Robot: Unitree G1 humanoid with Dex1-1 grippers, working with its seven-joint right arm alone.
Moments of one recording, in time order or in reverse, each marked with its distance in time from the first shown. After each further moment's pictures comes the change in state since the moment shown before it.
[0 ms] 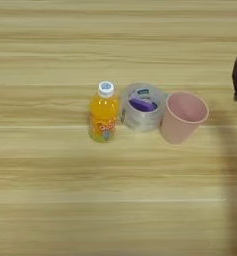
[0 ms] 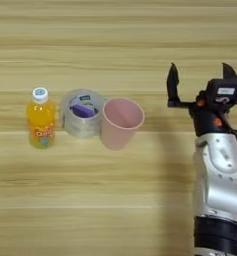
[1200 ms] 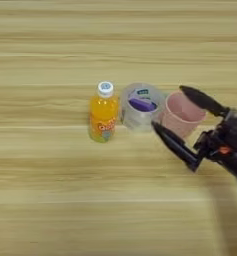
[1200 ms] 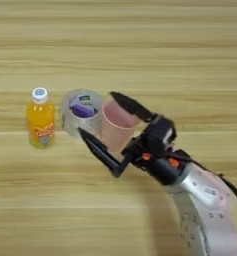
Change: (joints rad) arm 0.288 0.002 0.298 -0.447 0.193 0.174 0.549
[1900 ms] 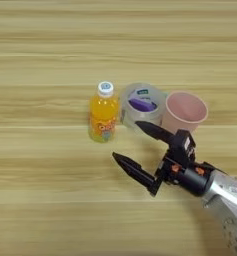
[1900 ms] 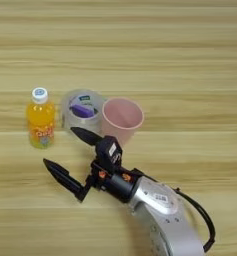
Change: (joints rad) arm 0.005 0.069 0.195 0.101 -0.142 0.153 -0.113
